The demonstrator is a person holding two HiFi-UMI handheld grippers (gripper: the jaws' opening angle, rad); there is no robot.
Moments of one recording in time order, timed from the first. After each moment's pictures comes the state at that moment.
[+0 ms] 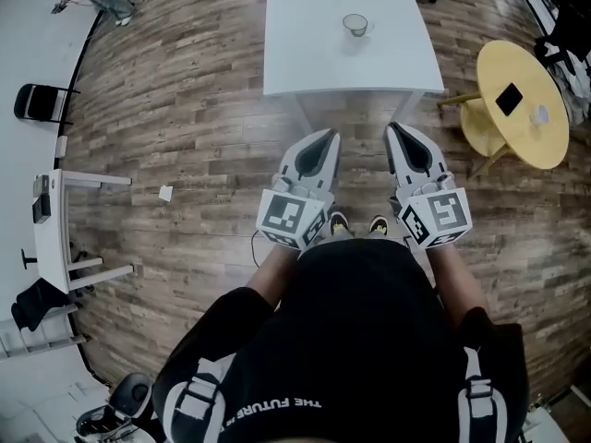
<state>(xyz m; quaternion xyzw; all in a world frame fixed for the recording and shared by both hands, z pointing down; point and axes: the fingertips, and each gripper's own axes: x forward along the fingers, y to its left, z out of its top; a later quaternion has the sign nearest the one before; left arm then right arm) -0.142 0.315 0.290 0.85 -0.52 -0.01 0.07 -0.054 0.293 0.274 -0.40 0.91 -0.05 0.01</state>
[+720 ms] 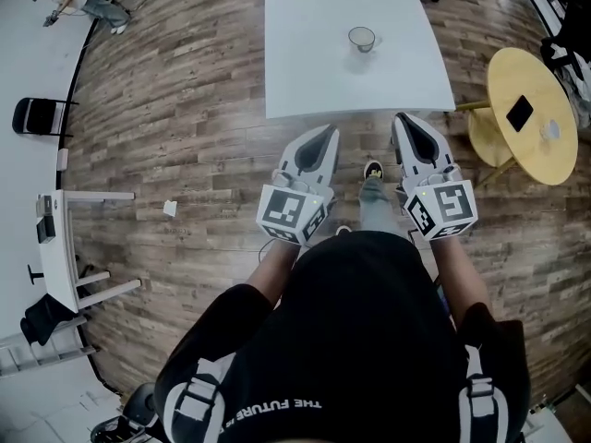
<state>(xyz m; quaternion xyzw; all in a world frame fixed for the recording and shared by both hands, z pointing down) -0.174 0.210 0.313 0.86 -0.51 0.00 0.07 -0.071 0.181 0.293 -0.43 0.90 -0.06 0.02</state>
